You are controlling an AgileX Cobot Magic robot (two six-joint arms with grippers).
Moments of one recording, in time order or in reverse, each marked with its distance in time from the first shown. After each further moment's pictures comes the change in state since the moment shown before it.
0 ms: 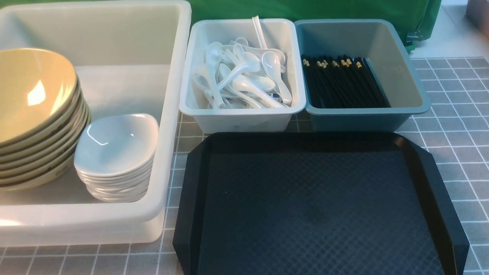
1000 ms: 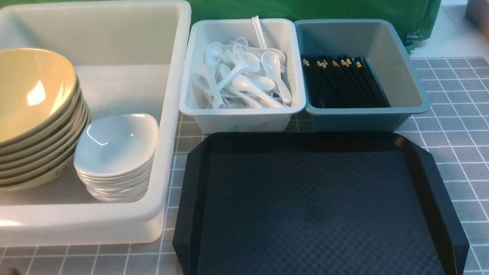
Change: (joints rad) right arm 0.005 0.000 0.000 -0.002 0.003 0.008; left arm -0.035 -0.020 0.286 -0.038 -0.315 -0.024
